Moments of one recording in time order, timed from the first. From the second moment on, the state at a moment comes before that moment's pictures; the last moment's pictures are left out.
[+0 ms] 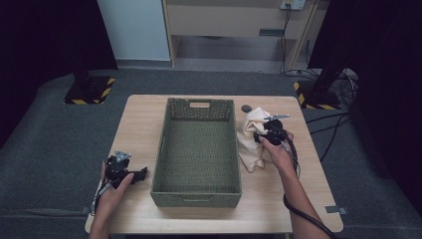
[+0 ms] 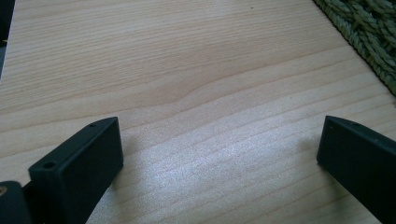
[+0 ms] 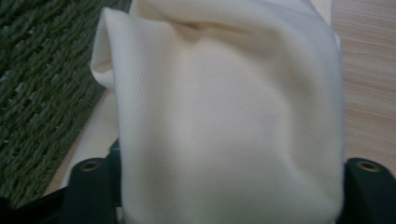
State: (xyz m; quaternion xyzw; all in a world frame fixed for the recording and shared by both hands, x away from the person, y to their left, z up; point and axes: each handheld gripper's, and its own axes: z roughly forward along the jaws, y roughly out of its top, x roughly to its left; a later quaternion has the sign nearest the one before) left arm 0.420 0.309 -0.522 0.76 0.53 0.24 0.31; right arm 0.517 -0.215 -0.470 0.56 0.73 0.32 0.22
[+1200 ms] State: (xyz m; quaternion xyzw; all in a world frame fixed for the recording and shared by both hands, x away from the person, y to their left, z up) left arm 0.420 0.309 -0.522 0.76 0.53 0.24 0.31; right arm 0.463 -0.216 -0.420 0.50 0.73 0.39 0.27
